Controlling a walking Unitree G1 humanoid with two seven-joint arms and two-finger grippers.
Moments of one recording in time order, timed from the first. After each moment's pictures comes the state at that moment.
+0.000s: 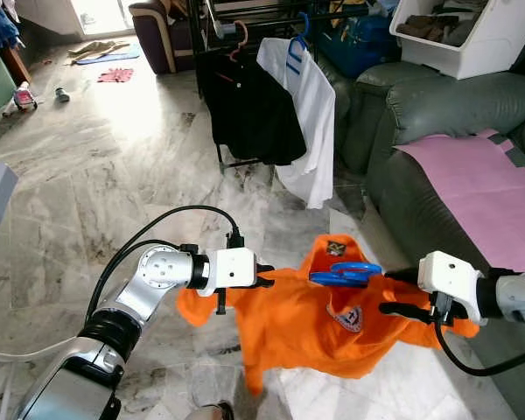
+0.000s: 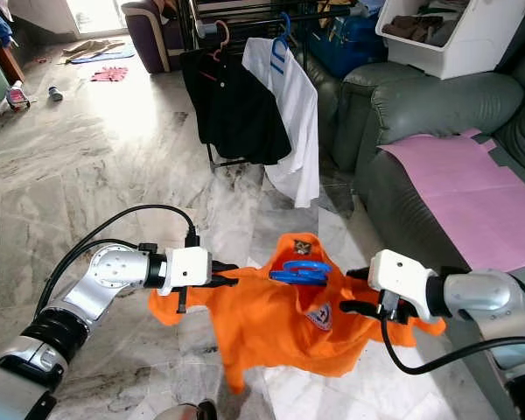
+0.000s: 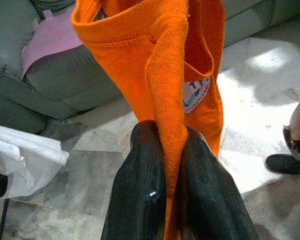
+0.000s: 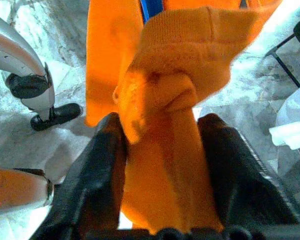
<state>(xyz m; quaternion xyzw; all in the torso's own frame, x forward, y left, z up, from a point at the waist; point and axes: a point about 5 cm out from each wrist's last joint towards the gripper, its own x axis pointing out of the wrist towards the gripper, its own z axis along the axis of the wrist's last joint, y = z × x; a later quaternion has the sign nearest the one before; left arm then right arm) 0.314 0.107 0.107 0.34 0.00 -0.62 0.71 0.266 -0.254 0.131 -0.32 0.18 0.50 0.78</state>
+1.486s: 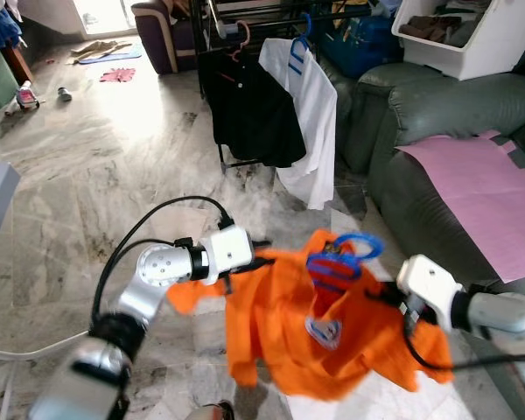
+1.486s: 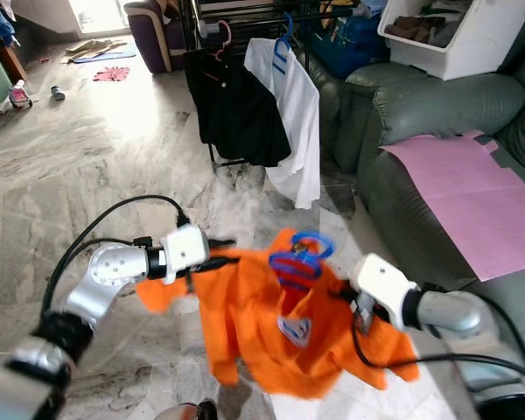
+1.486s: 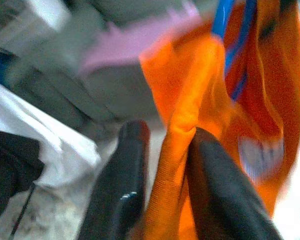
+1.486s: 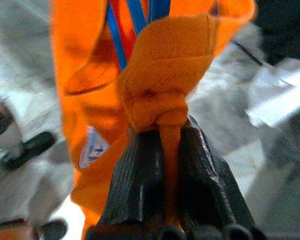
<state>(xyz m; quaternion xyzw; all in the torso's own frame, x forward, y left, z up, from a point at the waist) 0.322 0.103 0.118 0.24 -0.06 -0.53 0.81 0.266 -0.232 0.103 -0.27 0.17 0.38 0.87</state>
